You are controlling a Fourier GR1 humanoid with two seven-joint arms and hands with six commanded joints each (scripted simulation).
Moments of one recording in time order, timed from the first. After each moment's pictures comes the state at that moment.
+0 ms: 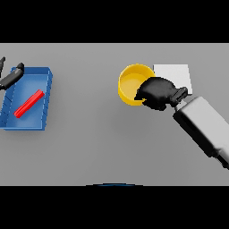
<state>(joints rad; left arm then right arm) -0.58 0.94 -0.65 -1.15 0.50 0.30 0.34 -0.68 -0.50 0.57 -1.36 0.82 0.54 -0.12</state>
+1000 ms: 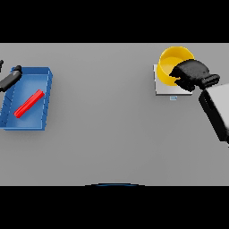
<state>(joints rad) -0.56 0.96 -0.65 -1.18 0.51 0.31 0.38 -0.79 -0.54 0.42 -0.85 0.86 0.26 -0.20</state>
